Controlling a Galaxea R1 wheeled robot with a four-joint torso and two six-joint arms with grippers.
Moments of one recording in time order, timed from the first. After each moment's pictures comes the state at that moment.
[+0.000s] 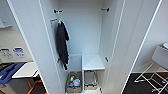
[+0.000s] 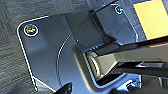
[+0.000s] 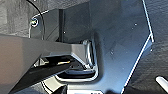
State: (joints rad) left arm 1.49 3.08 -2.97 1.42 -0.31 -1.13; right arm -1.61 3.11 -2.78 -0.27 0.18 0.30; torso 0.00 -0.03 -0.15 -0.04
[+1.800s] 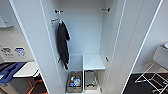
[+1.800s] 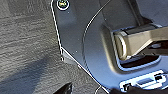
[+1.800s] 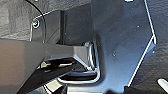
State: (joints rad) left arm 1.55 3.10 -2.97 0.47 -0.05 -0.31; right arm -1.60 3.11 -2.78 -0.27 0.18 0.30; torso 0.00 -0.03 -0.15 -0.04
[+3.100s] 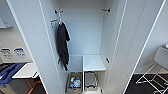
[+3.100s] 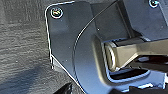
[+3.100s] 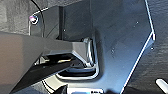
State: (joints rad) left arm 1.55 3.12 -2.91 0.01 -0.13 0.10; right arm -1.60 3.11 -2.78 -0.27 0.15 0.30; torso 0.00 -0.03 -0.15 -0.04
